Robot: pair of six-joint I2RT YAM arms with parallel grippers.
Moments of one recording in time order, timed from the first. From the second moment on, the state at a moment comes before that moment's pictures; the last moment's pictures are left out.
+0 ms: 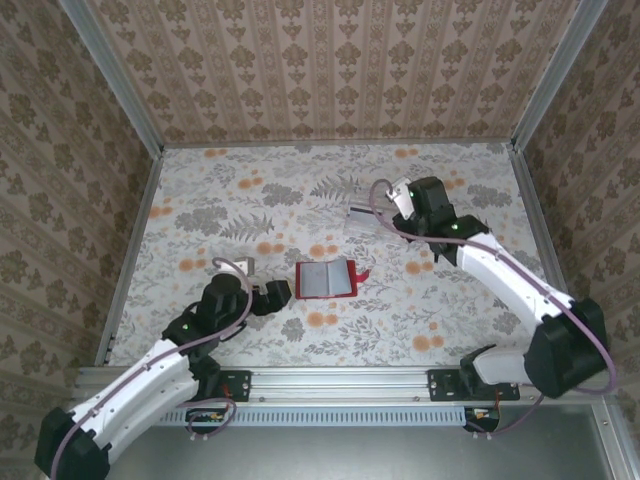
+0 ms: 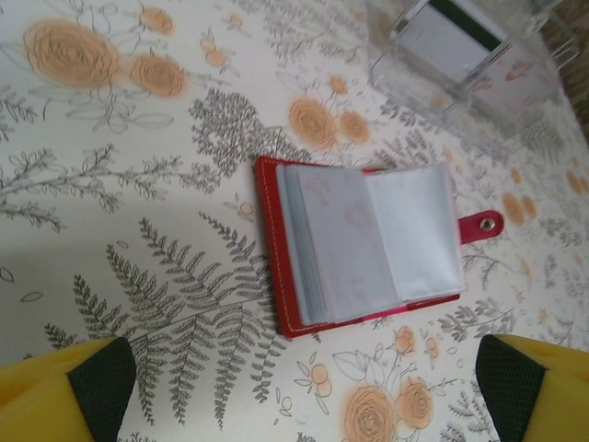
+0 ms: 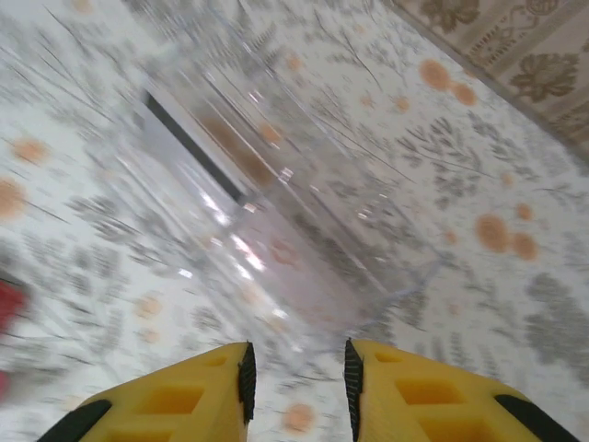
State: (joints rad) left arm -0.67 0.62 0.26 -0.23 0.05 -0.70; right arm 0.40 1.29 1.00 -0.45 0.17 -0.25
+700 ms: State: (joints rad) left arm -0.69 1.19 0.45 -0.01 0.14 -0.78; right arm 0.72 1.47 0.81 -0.27 0.03 0.31
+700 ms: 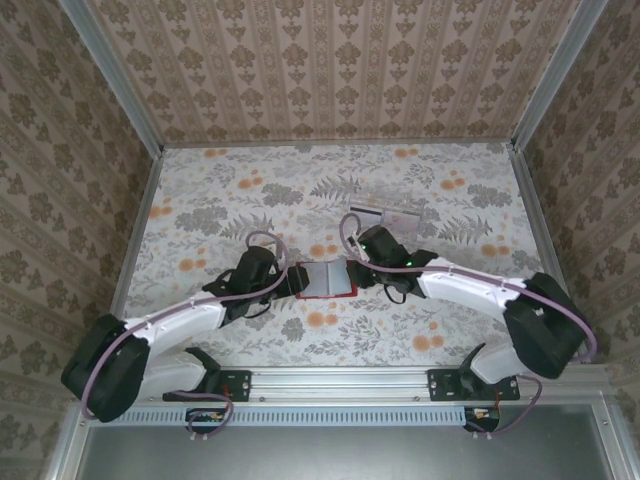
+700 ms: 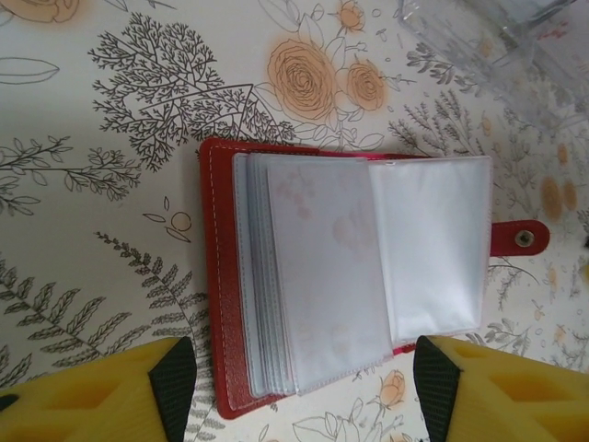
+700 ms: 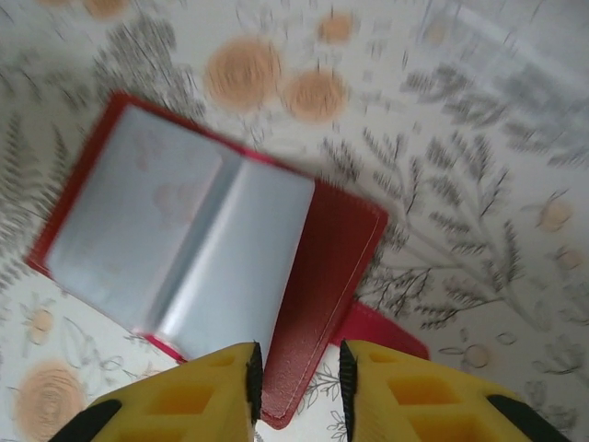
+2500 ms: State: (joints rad) left arm -0.74 1.39 0.57 0.02 0.13 -0.78; right arm 0.75 1.68 0.84 -0.21 0.04 0.40
